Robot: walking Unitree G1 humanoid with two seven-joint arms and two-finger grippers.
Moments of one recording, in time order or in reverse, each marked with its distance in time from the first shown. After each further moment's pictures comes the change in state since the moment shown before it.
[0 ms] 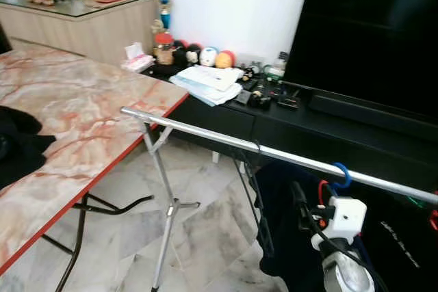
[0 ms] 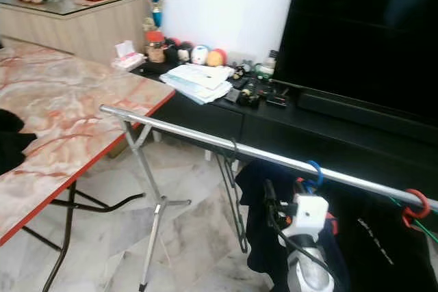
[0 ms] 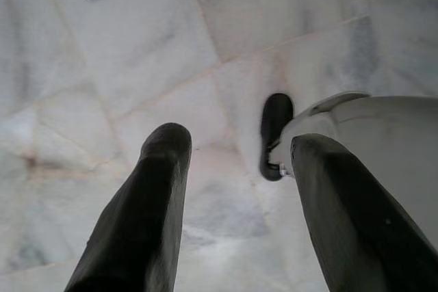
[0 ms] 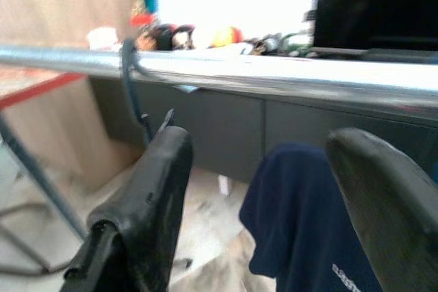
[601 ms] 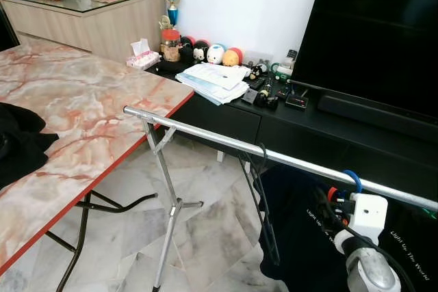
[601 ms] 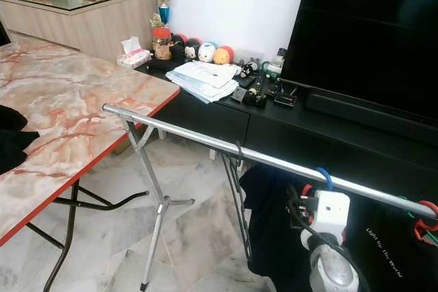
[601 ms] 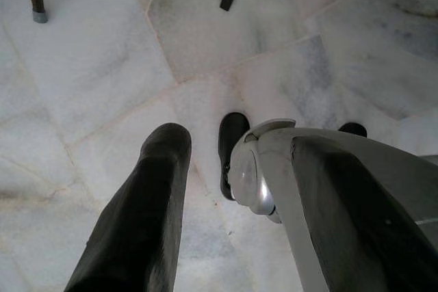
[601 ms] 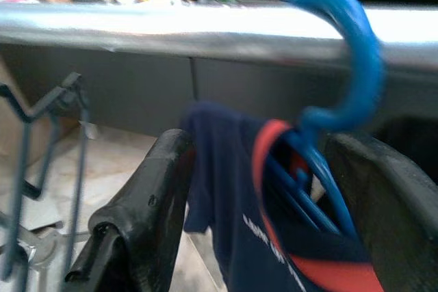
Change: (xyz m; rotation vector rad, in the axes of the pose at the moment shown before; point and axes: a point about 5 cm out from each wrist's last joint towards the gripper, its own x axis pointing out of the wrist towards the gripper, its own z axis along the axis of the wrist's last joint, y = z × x) left arm 0.009 -0.045 0.013 0.007 -0.033 -0.065; right arm -0.025 -0.036 -0.002 0.006 0.130 -0.231
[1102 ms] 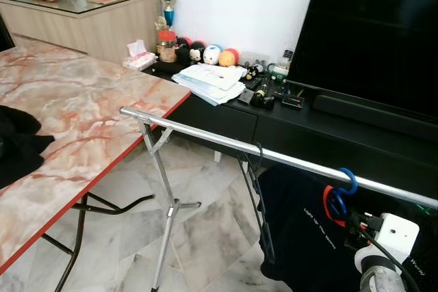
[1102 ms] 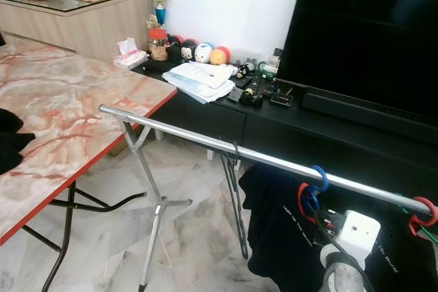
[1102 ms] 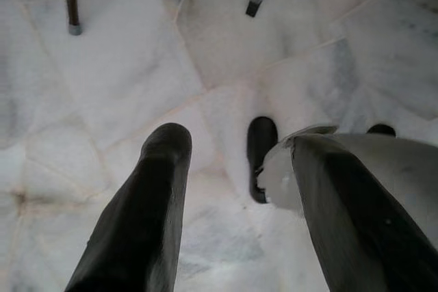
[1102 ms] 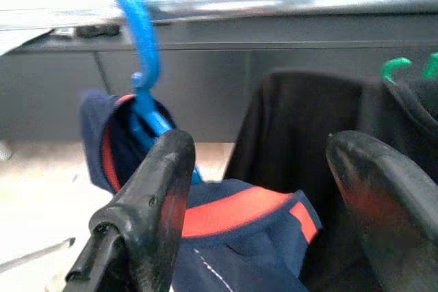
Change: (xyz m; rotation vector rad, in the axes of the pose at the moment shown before) left arm -0.008 0.042 0.003 0.024 -0.008 0.040; right arm -0.007 -0.028 -0.002 0.009 0.053 -0.218
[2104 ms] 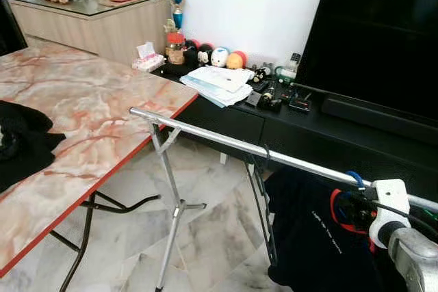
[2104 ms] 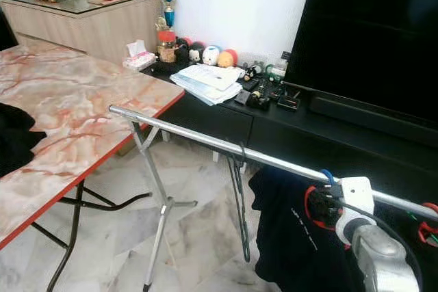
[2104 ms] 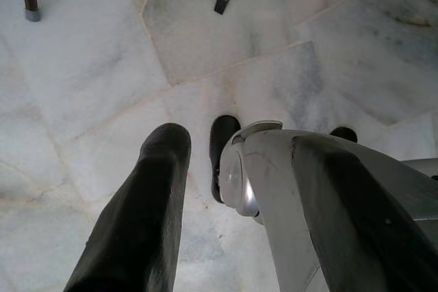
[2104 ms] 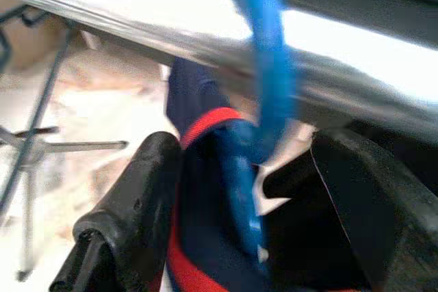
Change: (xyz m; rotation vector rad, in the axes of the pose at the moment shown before) left arm 0.007 -0.053 -0.003 -0.041 0.003 -0.055; right arm 0.040 -0.016 0.033 -0.187 0.201 0.385
